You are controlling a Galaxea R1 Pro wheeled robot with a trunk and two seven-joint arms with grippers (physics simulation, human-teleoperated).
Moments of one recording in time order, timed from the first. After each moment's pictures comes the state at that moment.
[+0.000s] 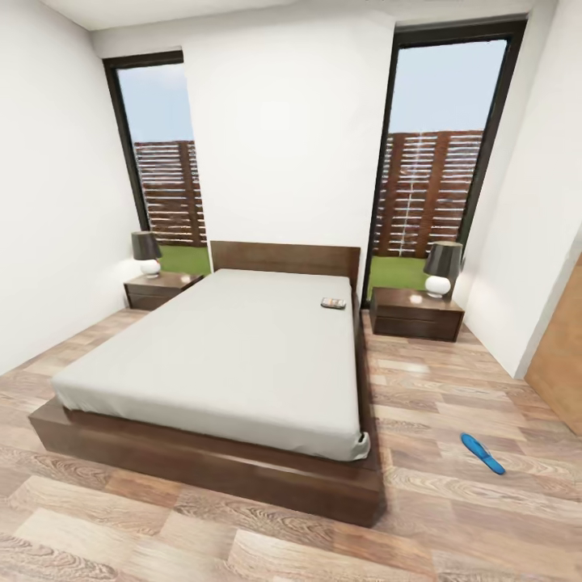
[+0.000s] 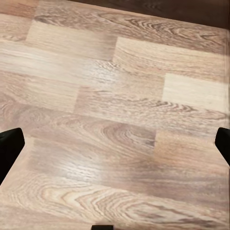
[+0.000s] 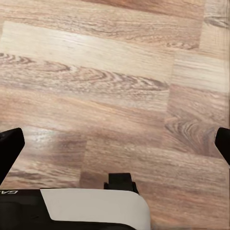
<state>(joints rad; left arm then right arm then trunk) 0.00 0.00 0.01 -0.57 0.00 -0.14 0.00 0.00 -0.01 -0.01 -0.36 0.00 -0.22 -0.01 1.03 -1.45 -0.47</state>
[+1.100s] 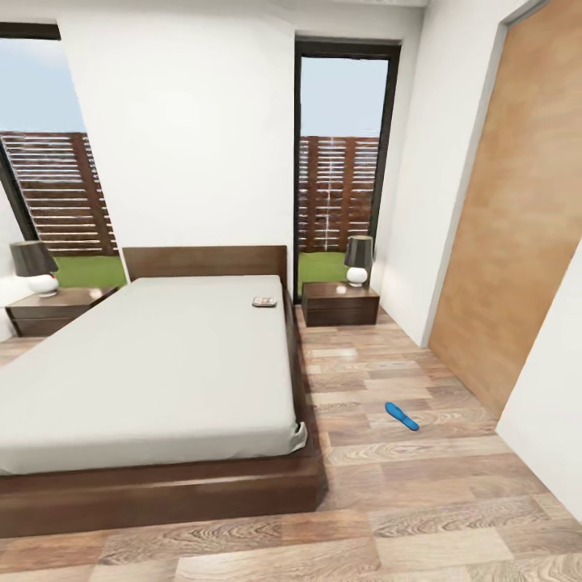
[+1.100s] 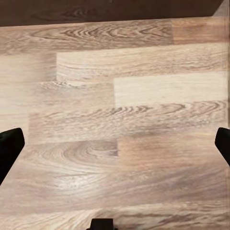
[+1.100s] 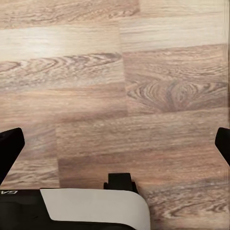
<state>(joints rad) 0.00 0.00 0.01 -0.55 0.00 -0.14 0.00 0.00 -0.01 -0.01 -0.36 0.00 -0.22 -0.01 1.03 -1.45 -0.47</state>
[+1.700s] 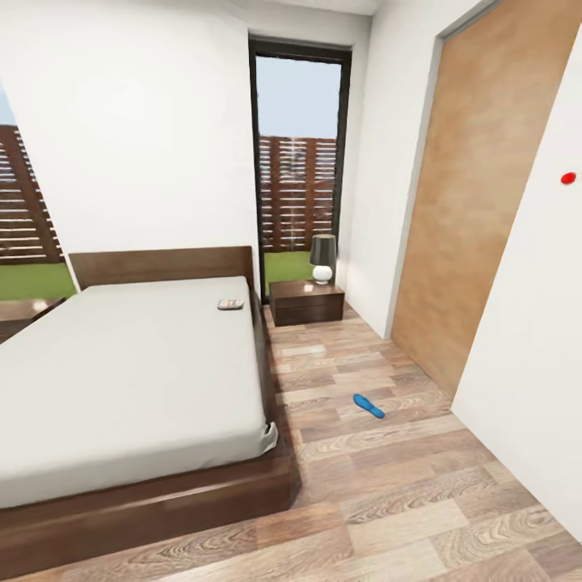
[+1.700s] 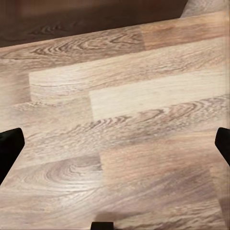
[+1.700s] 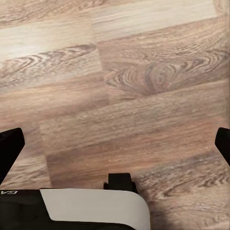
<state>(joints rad) 0.00 0.00 0.01 -0.54 0.00 -0.16 0.00 0.00 -0.01 -0.01 -0.36 0.00 -0.22 -0.01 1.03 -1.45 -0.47</state>
